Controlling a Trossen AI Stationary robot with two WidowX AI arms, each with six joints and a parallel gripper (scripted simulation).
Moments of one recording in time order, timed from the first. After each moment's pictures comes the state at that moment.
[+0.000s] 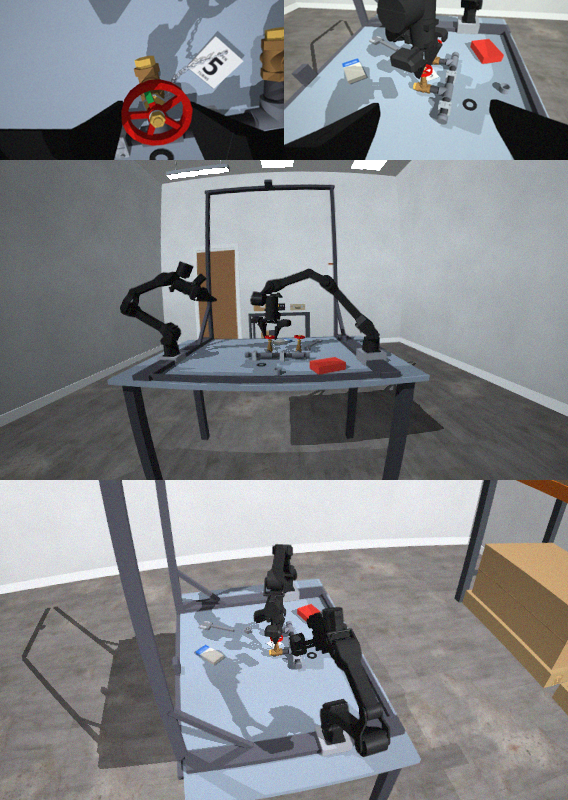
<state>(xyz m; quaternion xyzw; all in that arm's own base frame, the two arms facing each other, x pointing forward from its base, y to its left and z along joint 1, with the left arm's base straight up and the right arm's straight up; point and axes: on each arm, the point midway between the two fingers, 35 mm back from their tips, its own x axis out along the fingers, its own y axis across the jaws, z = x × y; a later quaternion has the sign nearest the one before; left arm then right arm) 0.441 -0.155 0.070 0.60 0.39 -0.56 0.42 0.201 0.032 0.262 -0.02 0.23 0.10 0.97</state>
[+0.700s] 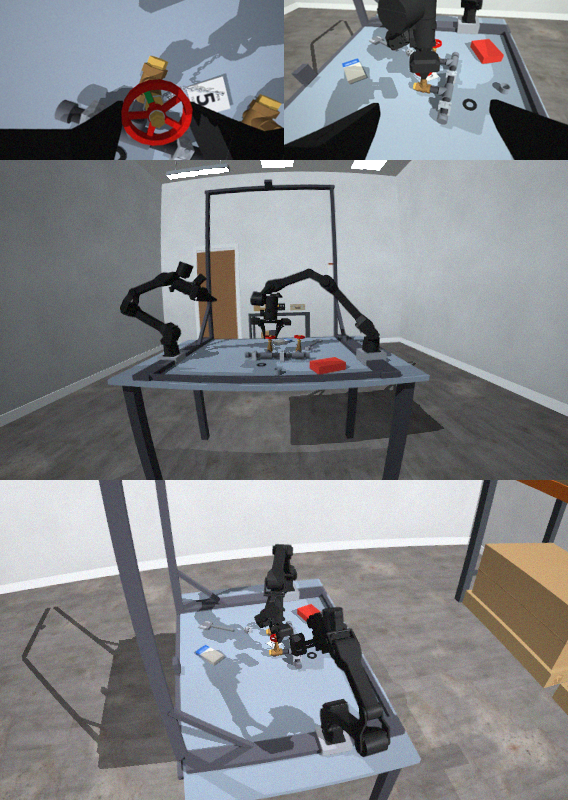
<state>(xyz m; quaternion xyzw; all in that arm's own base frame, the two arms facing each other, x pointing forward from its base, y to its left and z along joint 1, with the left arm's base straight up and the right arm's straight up) 0.441 -0.155 0.070 0.46 0.52 -0.43 0.57 0.201 0.032 0.262 -0.02 0.23 0.10 0.97</state>
